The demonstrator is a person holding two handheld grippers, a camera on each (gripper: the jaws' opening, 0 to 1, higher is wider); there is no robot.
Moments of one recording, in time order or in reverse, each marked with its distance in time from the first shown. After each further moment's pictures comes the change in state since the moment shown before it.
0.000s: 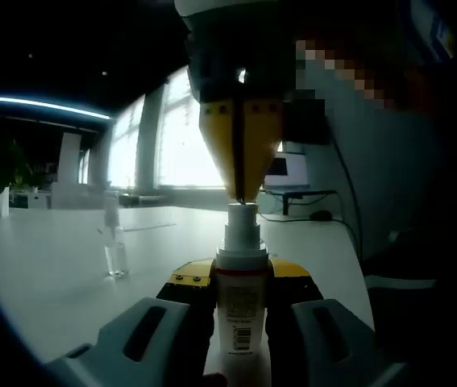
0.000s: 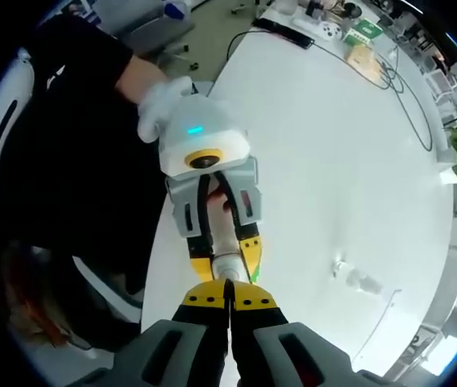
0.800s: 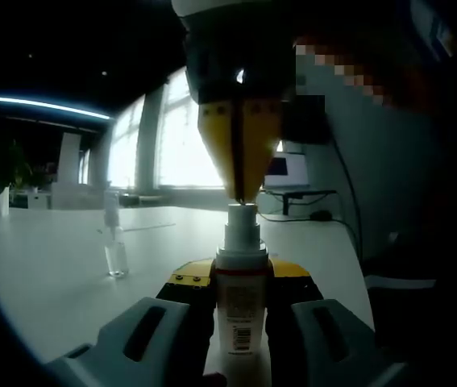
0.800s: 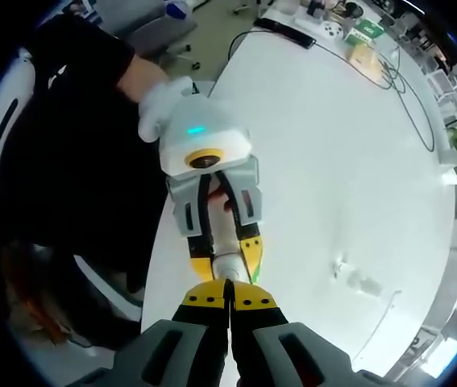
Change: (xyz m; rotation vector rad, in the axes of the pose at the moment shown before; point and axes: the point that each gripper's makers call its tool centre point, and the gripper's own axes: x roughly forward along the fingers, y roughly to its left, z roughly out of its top) left arm 0.000 0.001 0.000 0.001 0.000 0.001; right arm 0.002 0.000 0.000 -0.014 0.005 0.012
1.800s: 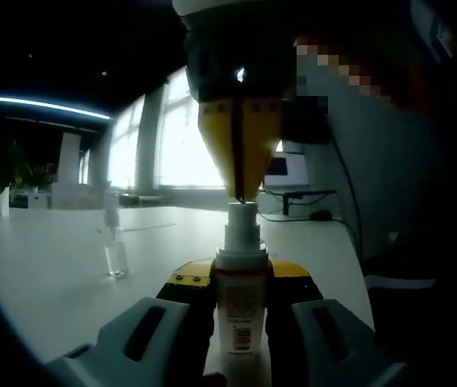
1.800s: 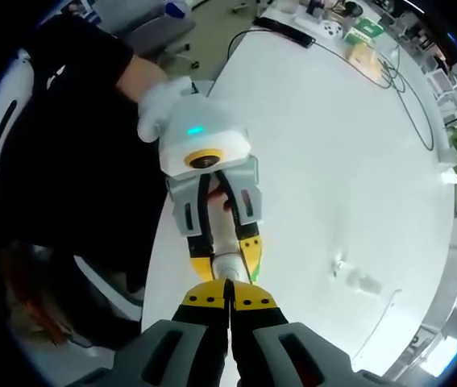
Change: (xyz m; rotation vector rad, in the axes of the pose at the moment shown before) left arm 0.000 0.000 0.000 -0.001 0.000 0.000; right arm -0.002 0.000 0.000 0.007 0.011 -0.005
